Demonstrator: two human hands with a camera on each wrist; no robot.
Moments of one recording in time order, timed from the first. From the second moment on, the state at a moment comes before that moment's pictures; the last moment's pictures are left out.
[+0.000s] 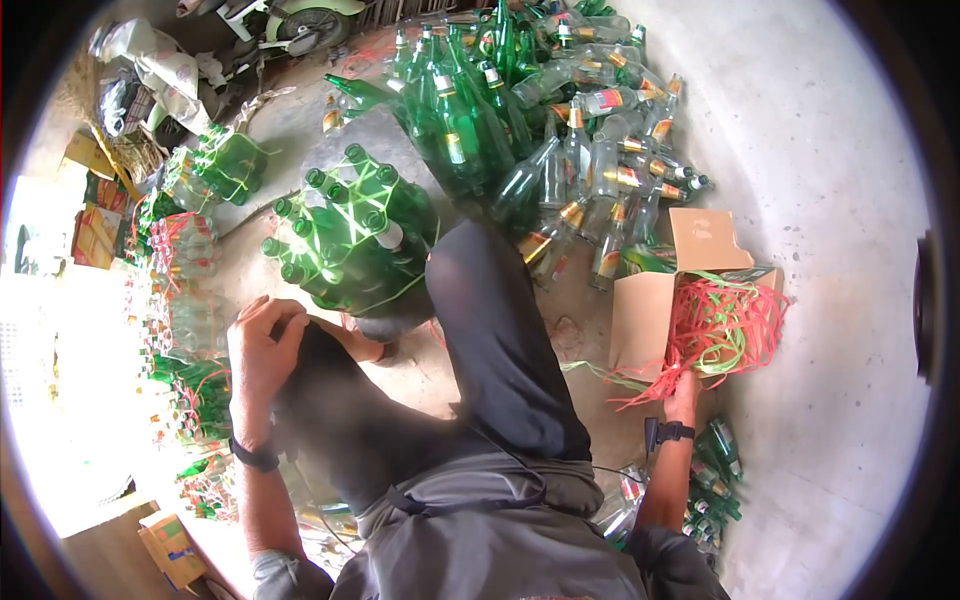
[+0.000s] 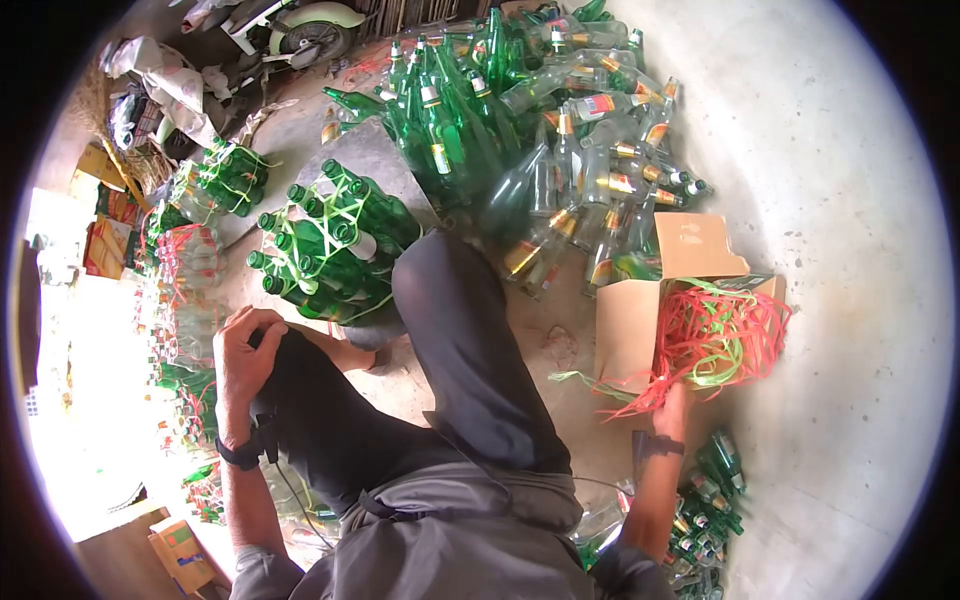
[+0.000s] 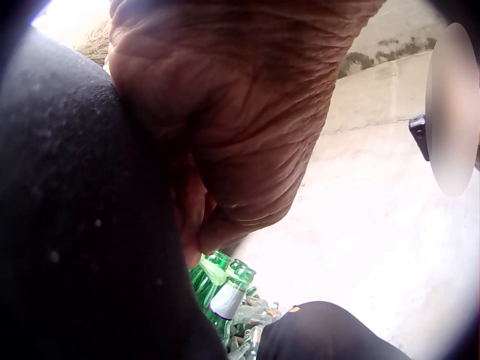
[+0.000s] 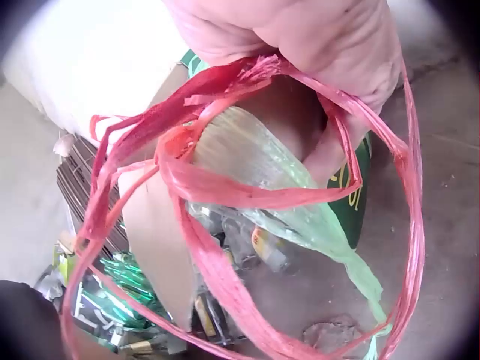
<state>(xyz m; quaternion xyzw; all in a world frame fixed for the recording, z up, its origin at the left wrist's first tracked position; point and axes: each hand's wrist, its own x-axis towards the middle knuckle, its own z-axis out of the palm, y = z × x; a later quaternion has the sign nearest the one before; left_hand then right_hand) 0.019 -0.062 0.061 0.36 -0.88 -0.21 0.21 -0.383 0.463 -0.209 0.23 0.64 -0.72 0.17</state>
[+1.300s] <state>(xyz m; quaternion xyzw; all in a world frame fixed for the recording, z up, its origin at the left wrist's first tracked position) 0.026 -0.047 0.066 0.36 -0.90 -0.12 0.23 -0.653 0.113 0.011 -0.06 0.68 -0.68 0.24</state>
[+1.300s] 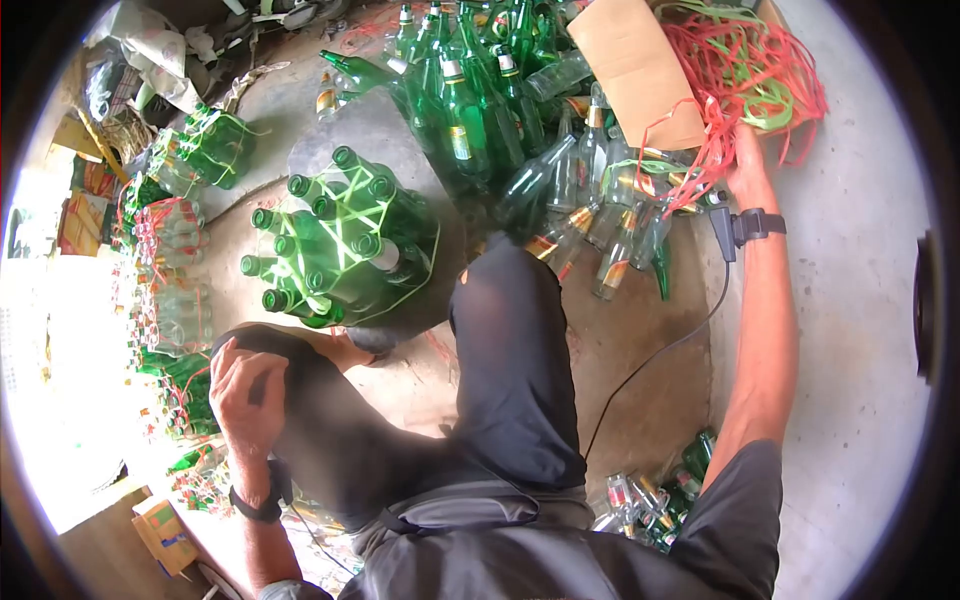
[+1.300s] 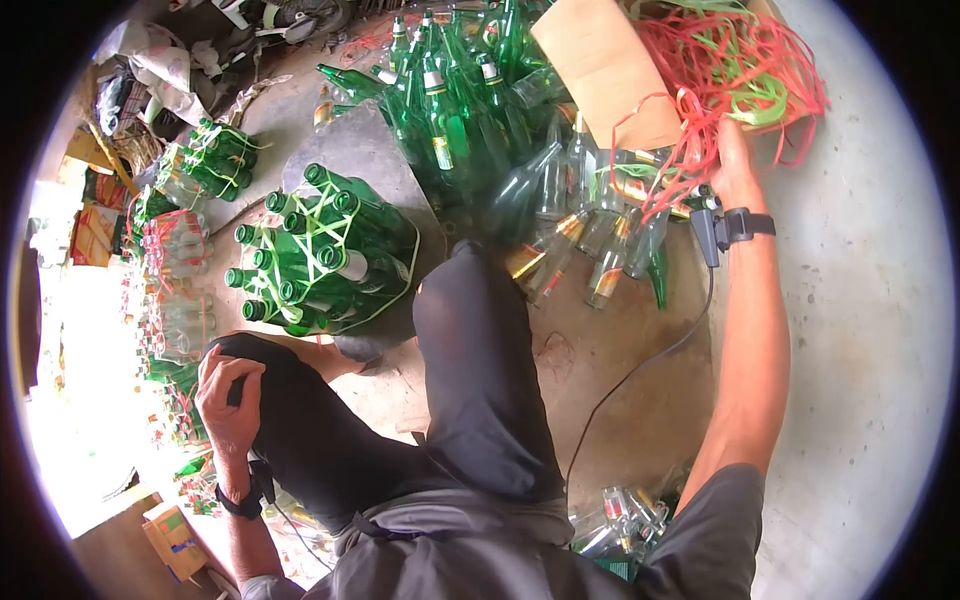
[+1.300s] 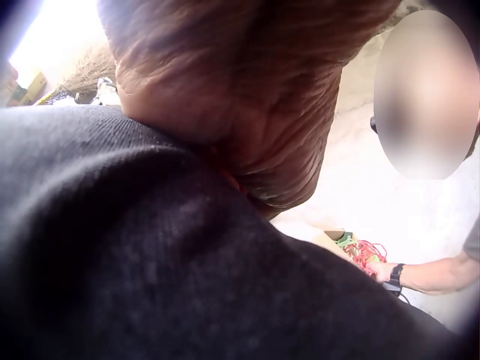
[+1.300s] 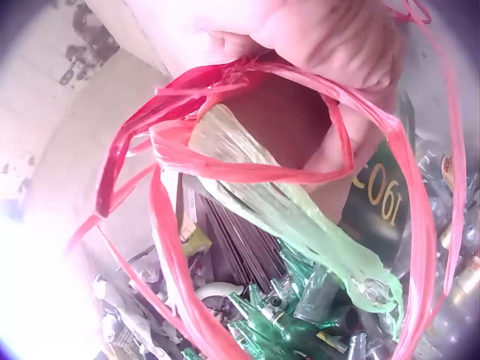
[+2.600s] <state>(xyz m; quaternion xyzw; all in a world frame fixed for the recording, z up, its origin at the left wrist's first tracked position) 0.034 -0.046 0.062 0.35 -0.90 -0.11 0.24 -0.637 0.116 -0.012 -0.08 0.68 -0.65 0.33</state>
